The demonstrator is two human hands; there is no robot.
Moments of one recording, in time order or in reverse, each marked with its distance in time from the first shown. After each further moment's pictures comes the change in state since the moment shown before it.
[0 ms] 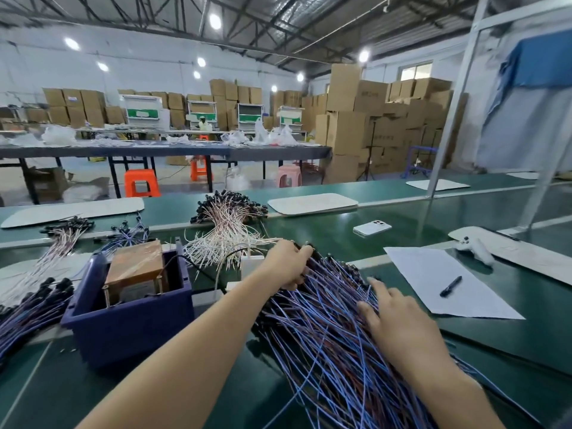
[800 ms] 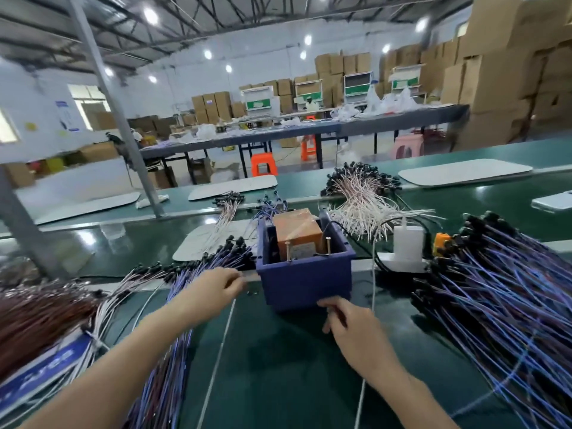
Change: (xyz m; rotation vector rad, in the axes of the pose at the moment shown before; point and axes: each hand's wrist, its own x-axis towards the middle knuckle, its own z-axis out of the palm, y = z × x) left_hand -0.161 -0.215 -0.266 0.752 0.289 -0.140; right_hand -0.038 -0.238 0.157 0.806 -0.258 -0.462
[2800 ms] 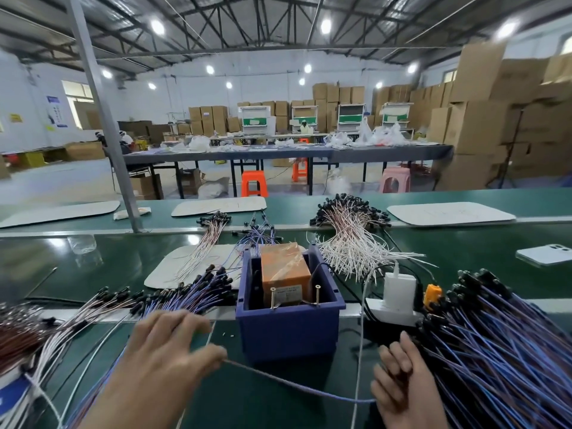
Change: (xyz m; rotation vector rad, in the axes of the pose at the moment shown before) left_hand -0.078 0.030 -0.003 0.473 0.537 0.489; right_hand 0.012 0.016 -0.060 1.591 0.216 0.495
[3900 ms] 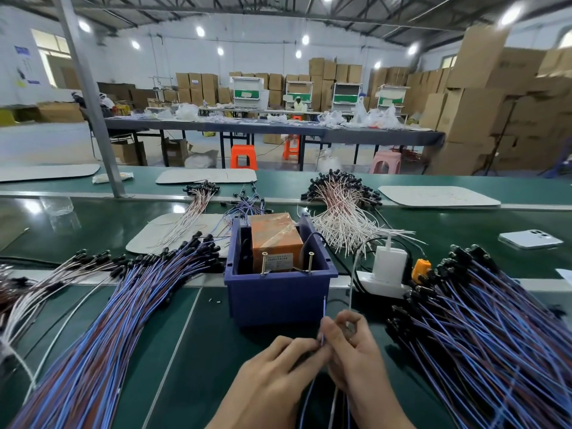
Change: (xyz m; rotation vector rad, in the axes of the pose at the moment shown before) left_hand 0.015 0.112 0.077 -0.604 -0.070 0.081; right_hand -0.012 0.040 0.008 -0.517 -0.145 -0.123
